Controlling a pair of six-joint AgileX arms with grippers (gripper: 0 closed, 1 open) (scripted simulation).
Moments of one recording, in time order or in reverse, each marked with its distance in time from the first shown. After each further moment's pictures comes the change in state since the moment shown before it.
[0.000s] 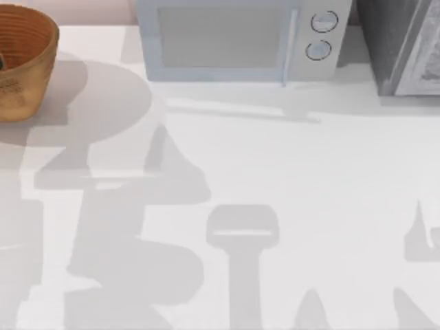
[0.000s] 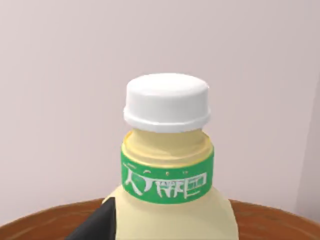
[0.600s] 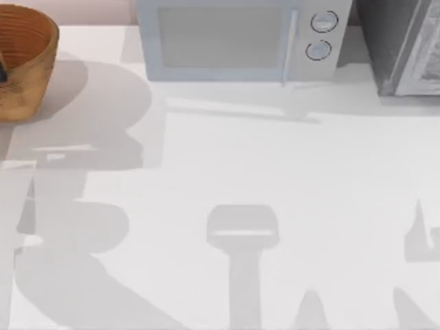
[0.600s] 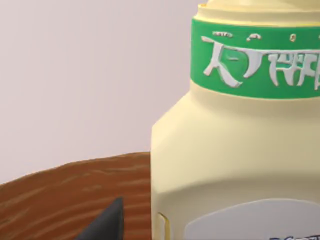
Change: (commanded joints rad) left arm 0.043 0.363 0.138 0.196 0.052 0.005; right arm 0.000 0.000 0.000 0.000 0.000 0.000
